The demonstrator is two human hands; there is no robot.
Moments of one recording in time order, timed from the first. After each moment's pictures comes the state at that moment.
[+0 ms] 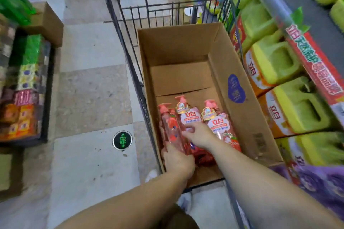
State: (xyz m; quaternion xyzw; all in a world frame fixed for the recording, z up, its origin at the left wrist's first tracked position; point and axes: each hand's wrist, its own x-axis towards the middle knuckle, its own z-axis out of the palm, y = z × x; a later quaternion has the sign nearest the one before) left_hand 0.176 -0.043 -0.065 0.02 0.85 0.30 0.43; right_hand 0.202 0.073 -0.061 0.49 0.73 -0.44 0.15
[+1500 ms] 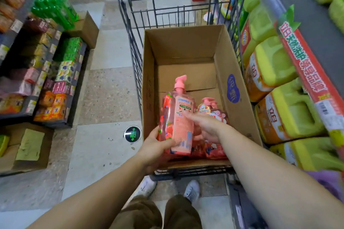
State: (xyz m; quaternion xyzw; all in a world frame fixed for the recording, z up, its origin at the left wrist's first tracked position) left_hand 0.179 -0.063 -0.020 0.00 0.65 0.53 0.55; right_hand 0.258 0.116 -0.035 0.42 0.49 -0.75 0.14
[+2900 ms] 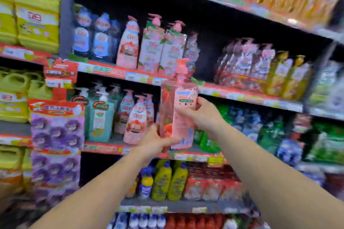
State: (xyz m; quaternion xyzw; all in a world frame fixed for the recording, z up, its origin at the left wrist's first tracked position) left_hand 0.597 -0.355 0.281 0.67 0.15 0.28 0.67; right_hand 0.681 -0.477 0.395 0.72 0.44 -0.07 -0.54
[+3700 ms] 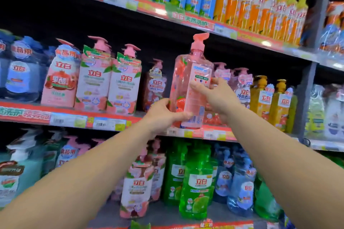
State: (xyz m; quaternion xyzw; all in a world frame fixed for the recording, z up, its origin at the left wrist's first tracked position) left_hand 0.825 -0.331 0.460 0.78 0.06 0.35 0.51; right_hand 0.914 -0.469 0.523 0.67 0.40 0.06 -0.63
